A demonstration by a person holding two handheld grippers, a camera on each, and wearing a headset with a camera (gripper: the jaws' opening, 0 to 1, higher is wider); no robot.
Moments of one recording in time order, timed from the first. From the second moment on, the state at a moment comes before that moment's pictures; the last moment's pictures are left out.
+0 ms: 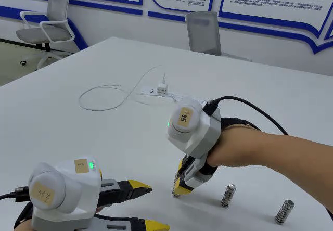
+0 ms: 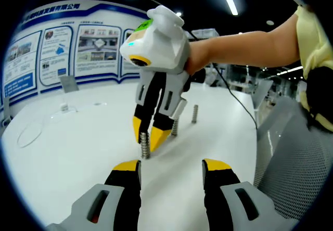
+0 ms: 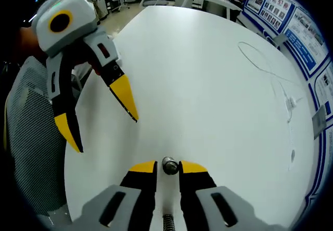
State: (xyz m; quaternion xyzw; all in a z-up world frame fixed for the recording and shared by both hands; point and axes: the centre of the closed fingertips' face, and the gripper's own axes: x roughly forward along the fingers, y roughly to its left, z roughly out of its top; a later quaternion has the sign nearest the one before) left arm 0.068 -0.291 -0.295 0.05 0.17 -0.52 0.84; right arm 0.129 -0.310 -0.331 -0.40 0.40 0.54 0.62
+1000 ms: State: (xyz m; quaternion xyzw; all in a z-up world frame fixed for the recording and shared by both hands) left arm 0.076 -0.296 -0.291 0.05 0.17 -0.52 0.84; right arm 0.136 -0.373 -0.296 -0.33 0.36 0.51 0.71
